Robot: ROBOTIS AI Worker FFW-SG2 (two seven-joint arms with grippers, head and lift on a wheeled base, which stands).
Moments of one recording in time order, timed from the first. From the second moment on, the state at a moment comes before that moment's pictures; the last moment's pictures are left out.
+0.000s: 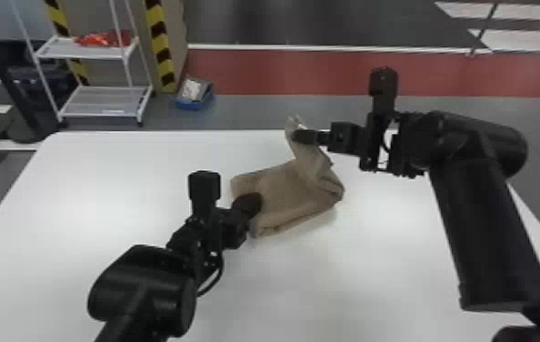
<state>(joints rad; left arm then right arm) -0.16 0.03 -0.27 -1.30 0.21 0.31 -0.17 -0.62 0.00 -0.03 -1.23 -0.24 1.00 0.48</state>
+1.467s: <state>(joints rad) -0.13 0.01 -0.32 -1.33 0.21 0.30 -0.14 -0.36 0.00 0.03 -1.53 -0.43 1.15 0.46</state>
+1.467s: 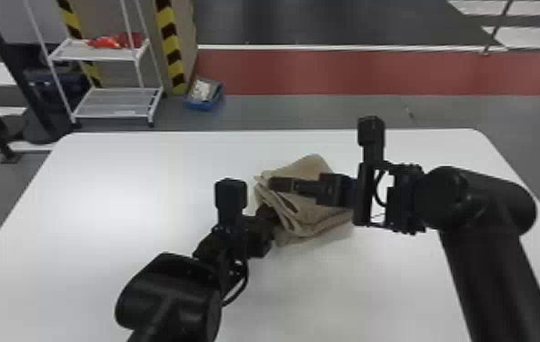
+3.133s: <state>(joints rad) -0.07 0.02 -0.32 -1.45 0.21 0.37 -0.14 -0.16 -0.12 -0.15 -1.59 -0.35 1.01 0.44</state>
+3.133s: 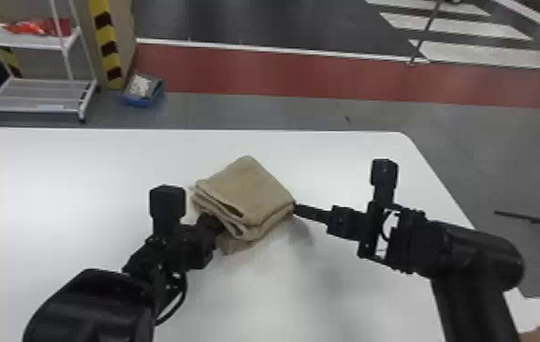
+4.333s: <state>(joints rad) 0.05 0.22 -0.23 -1.85 0.34 0.47 -0.12 -0.20 -0.08 -0.26 -1.55 -0.38 0.88 0.43</state>
